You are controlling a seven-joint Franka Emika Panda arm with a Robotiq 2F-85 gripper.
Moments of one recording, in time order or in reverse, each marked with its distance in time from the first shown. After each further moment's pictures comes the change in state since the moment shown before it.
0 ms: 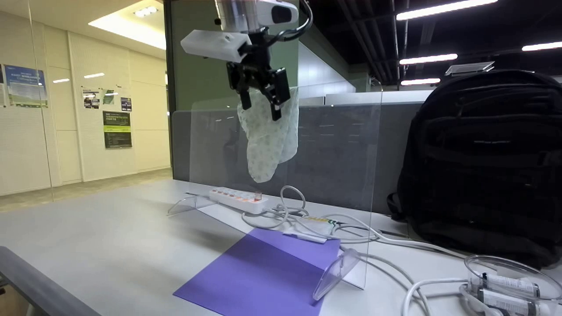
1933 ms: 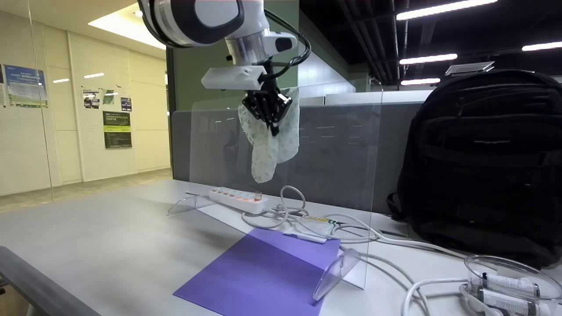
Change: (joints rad) arm -0.039 0.243 0.114 0.115 -0.037 0.169 -0.020
